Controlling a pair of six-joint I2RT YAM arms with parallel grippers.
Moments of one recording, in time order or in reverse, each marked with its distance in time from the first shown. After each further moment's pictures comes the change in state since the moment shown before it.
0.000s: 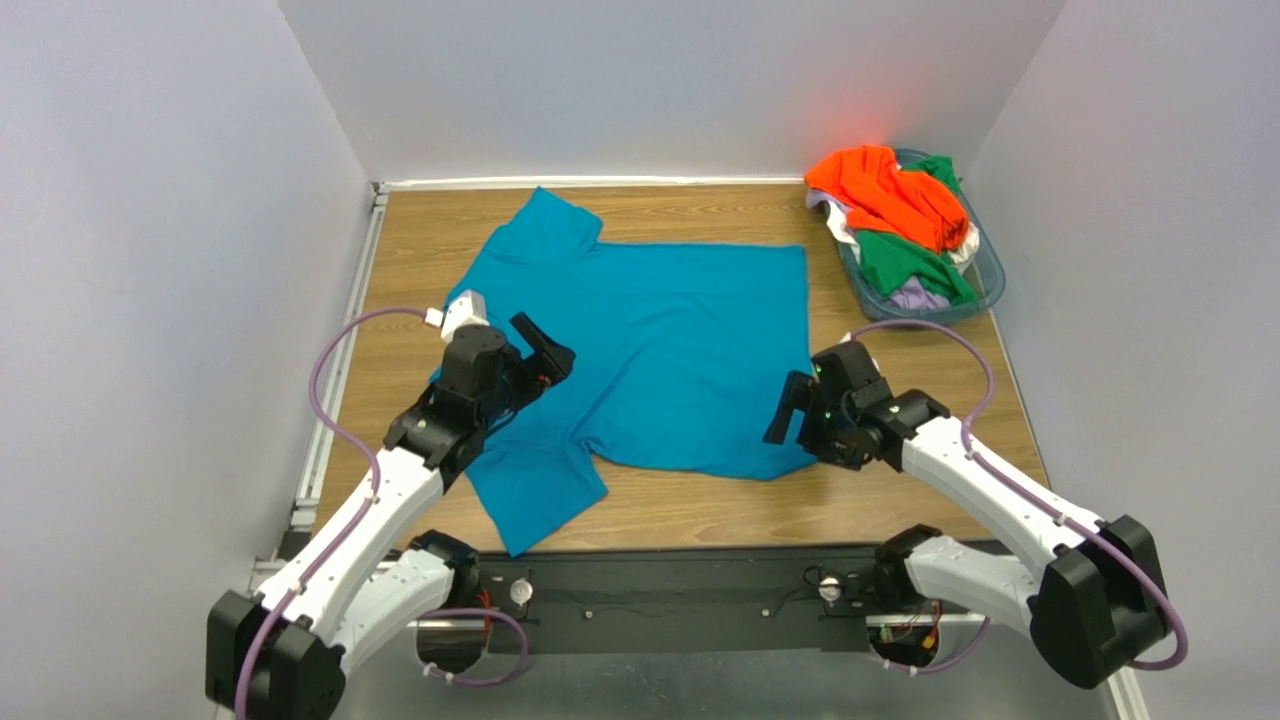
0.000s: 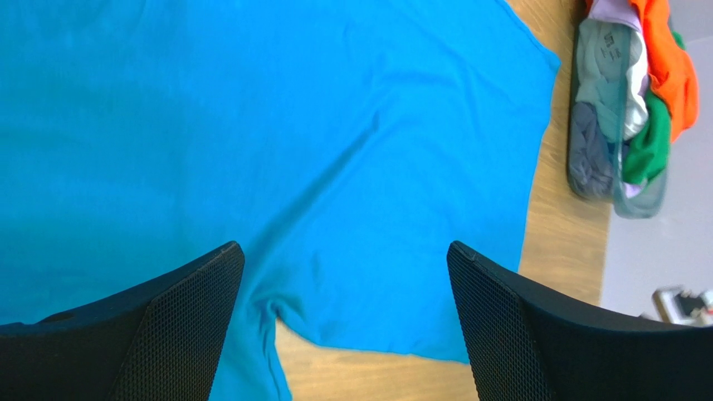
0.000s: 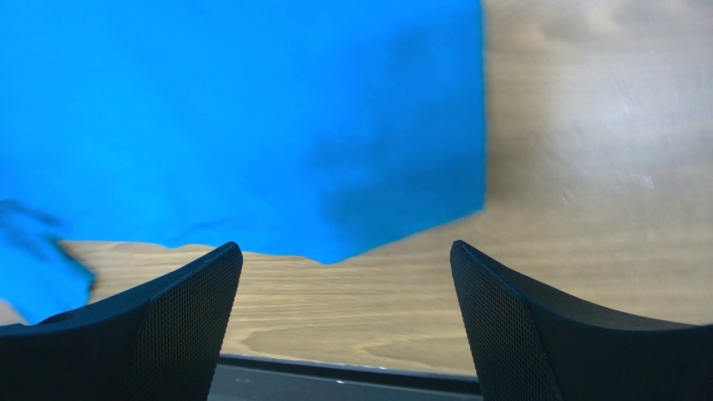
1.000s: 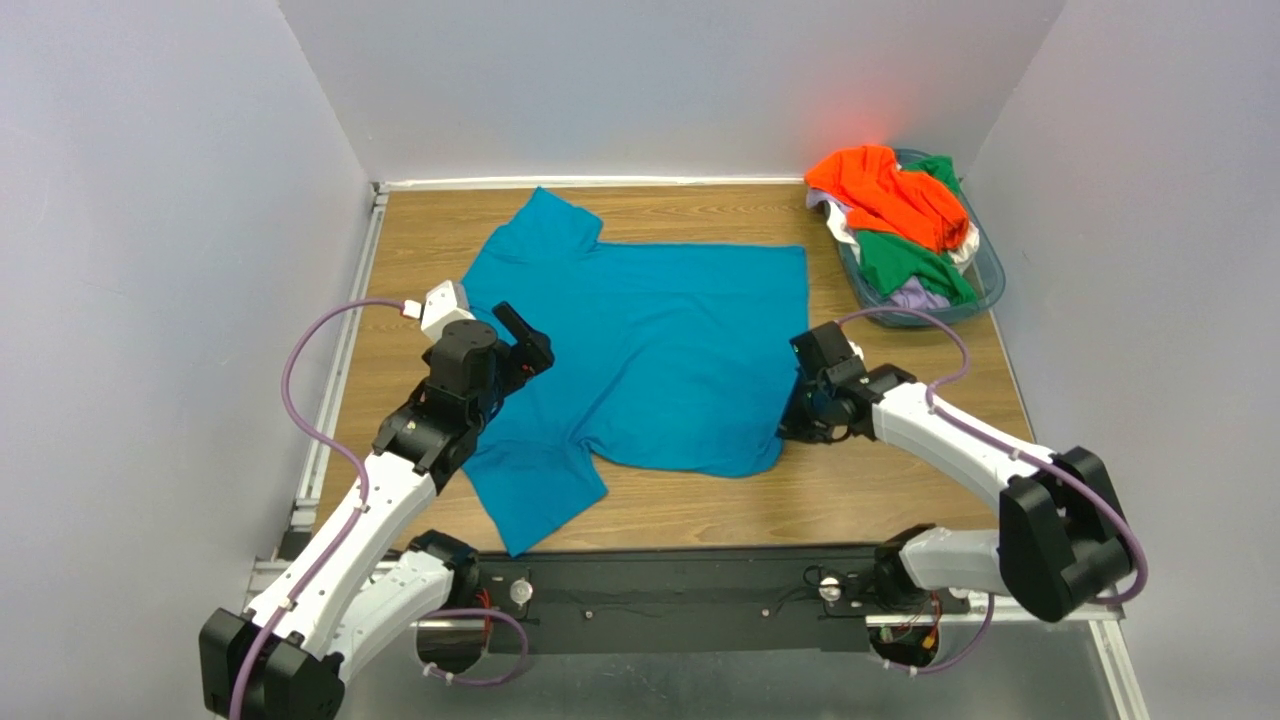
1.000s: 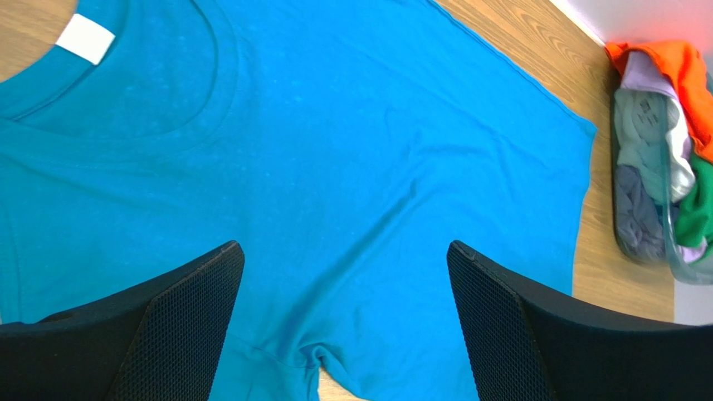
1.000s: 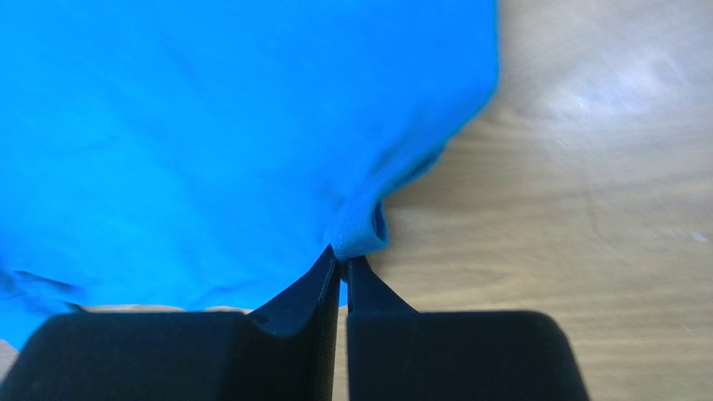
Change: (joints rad) left arm 0.008 0.003 0.073 -0.027 -0.183 0.123; right arm 0.000 0.204 0.034 0.076 0.044 0.085
